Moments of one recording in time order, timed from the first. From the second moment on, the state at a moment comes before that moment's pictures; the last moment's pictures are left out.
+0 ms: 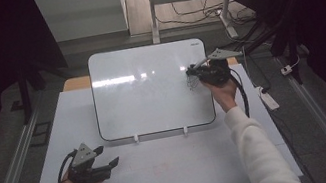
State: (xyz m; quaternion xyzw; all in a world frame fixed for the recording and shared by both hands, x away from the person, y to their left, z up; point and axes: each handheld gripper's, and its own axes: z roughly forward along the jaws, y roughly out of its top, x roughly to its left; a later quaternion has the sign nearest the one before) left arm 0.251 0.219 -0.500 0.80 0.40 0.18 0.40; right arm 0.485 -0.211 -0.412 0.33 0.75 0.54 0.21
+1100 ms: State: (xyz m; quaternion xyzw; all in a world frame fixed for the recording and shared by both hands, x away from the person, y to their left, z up) left arm 0.251 0.218 -0.500 0.81 0.40 0.18 0.40; right arm 0.480 -0.243 -0.410 0.37 0.71 0.54 0.25
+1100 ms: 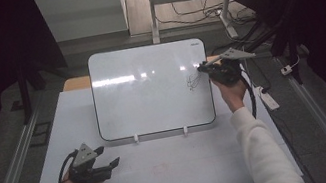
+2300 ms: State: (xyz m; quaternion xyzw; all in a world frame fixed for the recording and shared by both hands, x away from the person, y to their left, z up) left arm 0.254 0.218 -0.502 0.80 0.40 0.17 0.40; right arm 0.449 -0.225 -0.439 0.33 0.76 0.52 0.19
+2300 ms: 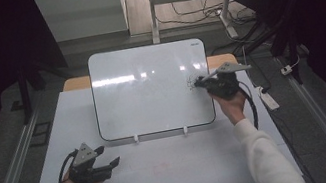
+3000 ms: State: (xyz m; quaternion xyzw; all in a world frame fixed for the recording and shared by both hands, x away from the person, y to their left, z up) left arm 0.254 0.218 -0.502 0.80 0.40 0.17 0.40; right arm 0.441 -0.207 -0.447 0.31 0.77 0.52 0.19
